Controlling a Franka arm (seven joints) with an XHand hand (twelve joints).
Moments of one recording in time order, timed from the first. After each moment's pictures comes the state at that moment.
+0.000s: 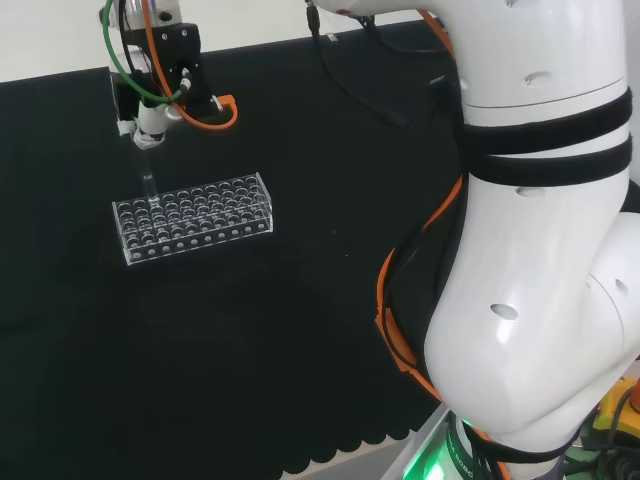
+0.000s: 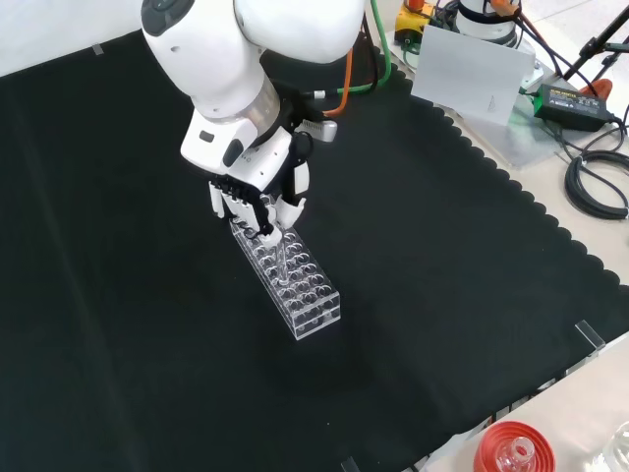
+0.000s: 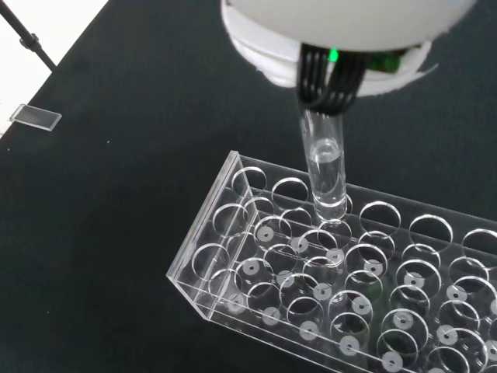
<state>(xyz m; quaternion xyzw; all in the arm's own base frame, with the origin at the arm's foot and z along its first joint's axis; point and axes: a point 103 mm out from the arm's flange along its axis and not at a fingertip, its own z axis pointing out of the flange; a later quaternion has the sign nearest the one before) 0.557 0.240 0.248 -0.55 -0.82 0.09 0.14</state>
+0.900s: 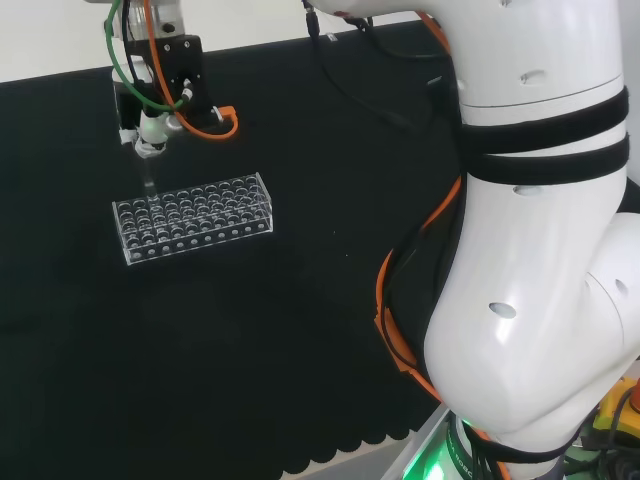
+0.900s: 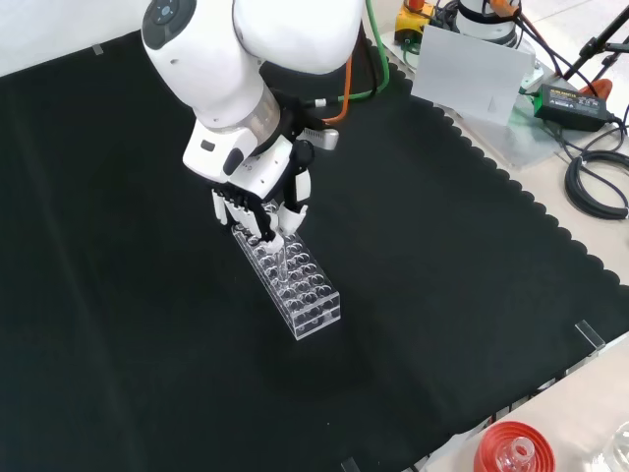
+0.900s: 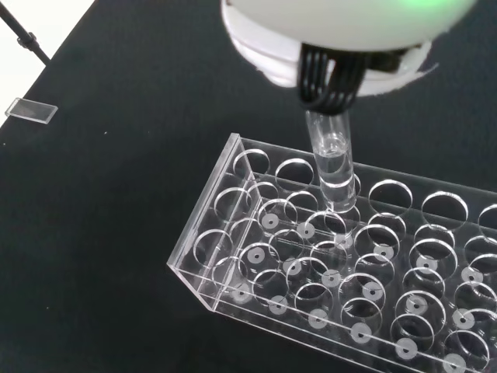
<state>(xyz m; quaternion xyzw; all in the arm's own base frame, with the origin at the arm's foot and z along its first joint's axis) 0.555 0.240 0.232 -0.55 -0.81 0.08 0.16</state>
